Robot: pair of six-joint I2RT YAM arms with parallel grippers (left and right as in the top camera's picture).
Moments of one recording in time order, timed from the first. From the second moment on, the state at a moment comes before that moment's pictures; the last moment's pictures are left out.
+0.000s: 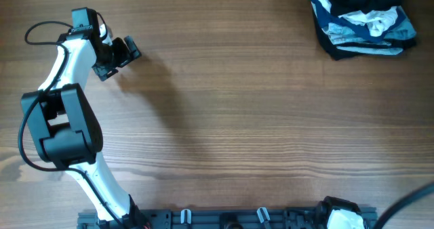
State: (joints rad) left arm 0.18 2.09 1.55 -0.72 0.25 -0.36; right arm -0.26 1.01 2.04 -0.79 -0.24 -0.15
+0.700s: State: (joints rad) left arm 0.17 2.09 1.55 -0.72 0.25 -0.35; right arm -0.10 0.02 0.11 -0.07 -0.17 0.11
